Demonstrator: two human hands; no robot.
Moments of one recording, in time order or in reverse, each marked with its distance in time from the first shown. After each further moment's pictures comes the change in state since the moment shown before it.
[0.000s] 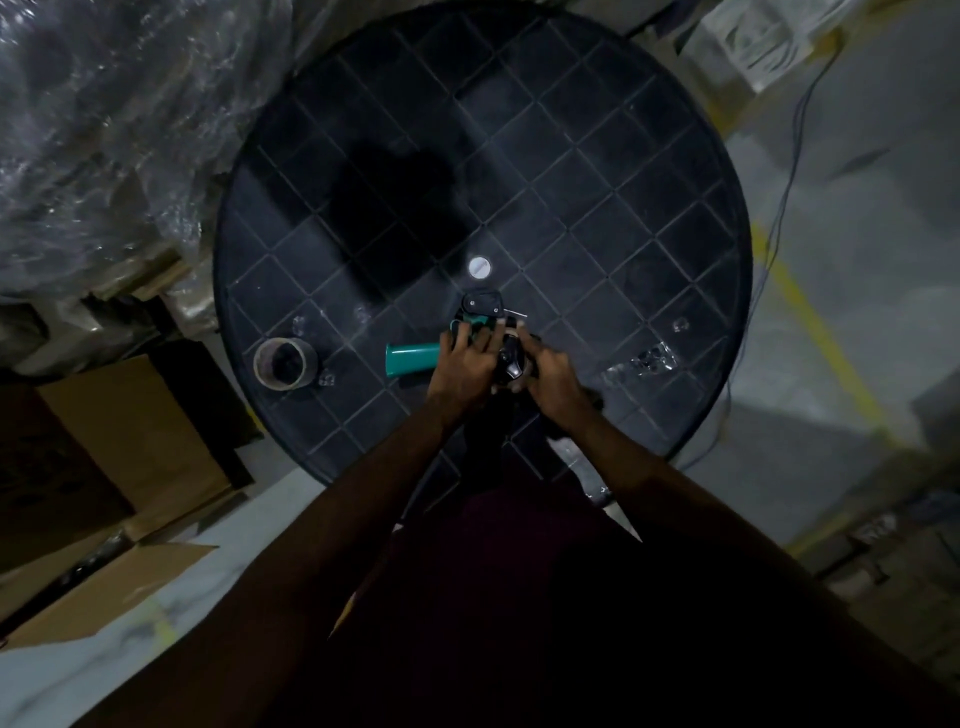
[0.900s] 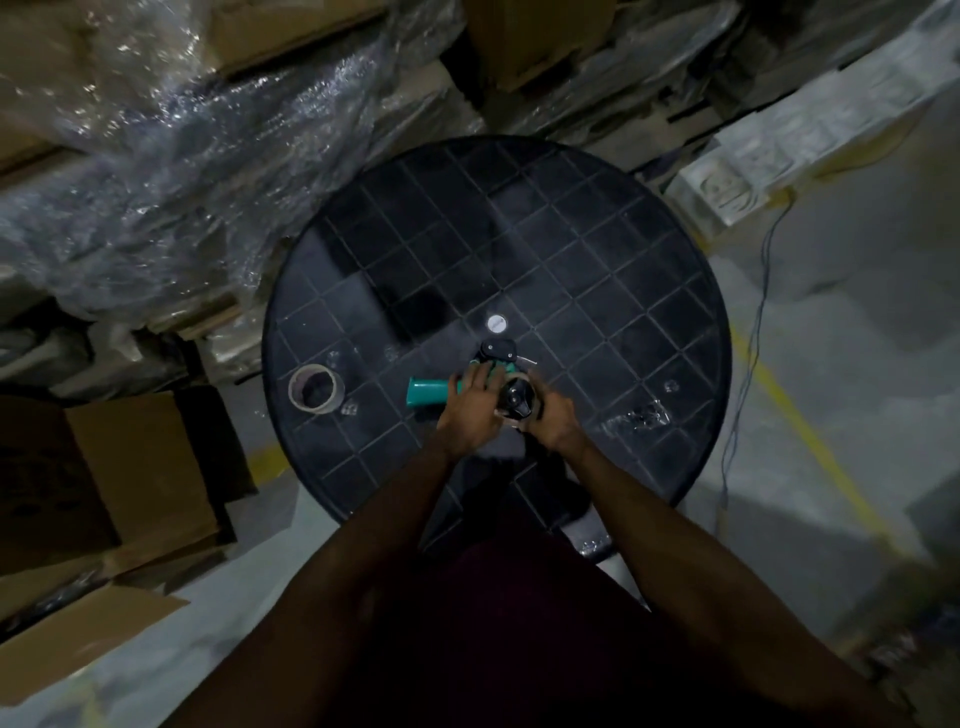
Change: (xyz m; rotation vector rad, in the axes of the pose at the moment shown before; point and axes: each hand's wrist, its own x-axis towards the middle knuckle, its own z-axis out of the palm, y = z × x) left_hand -0.025 -0.001 0.009 -0.153 0.123 -0.117; right_hand -0.021 -0.033 -0.011 -0.018 -0.050 0.095
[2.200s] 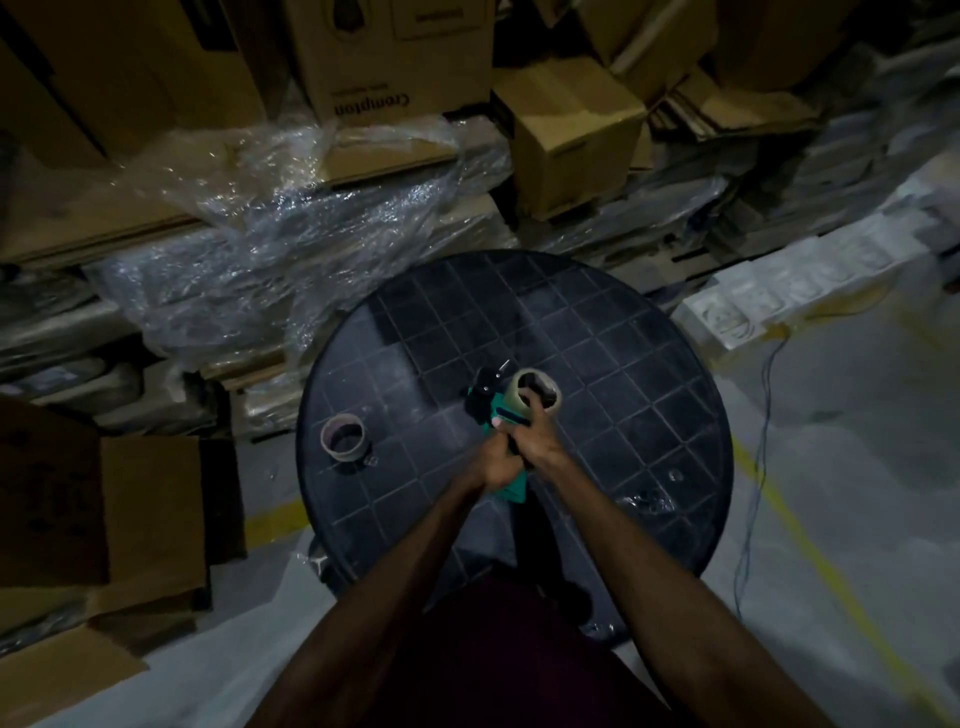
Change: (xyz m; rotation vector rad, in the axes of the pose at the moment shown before) left_hand -0.051 0.039 -0.079 -0.961 0.035 -0.166; right_hand -0.015 -0.112 -0.014 0.500 0.053 -0.010
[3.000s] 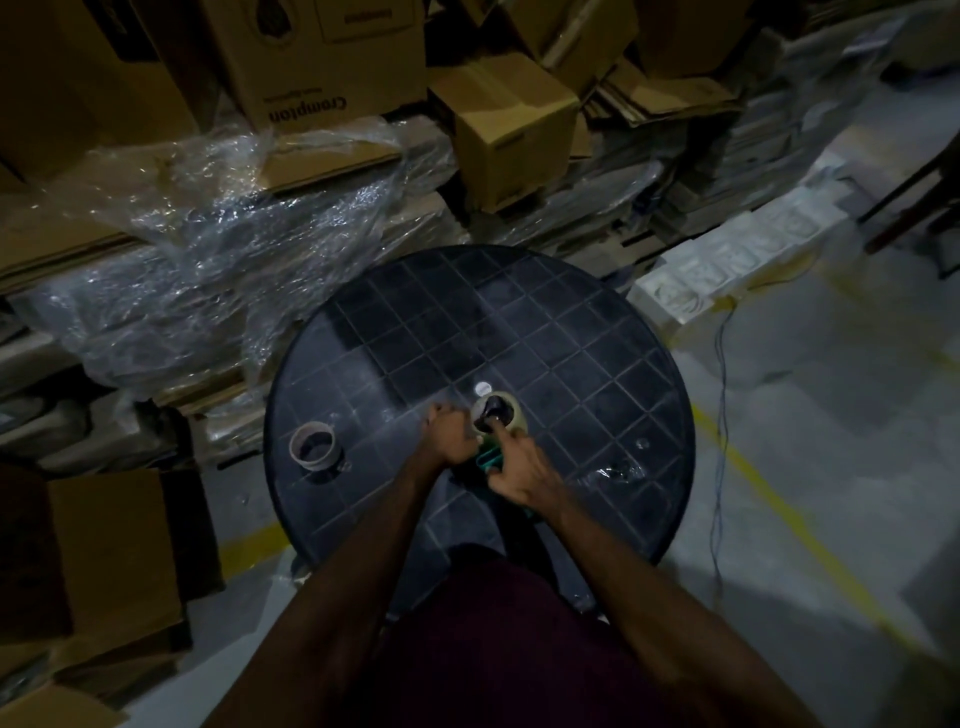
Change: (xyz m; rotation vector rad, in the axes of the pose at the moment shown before) left_hand 0.024 -0.017 -0.025 0.747 0.018 0.040; right_hand -0.064 0.038 -0.016 -0.825 -0.048 -0.223
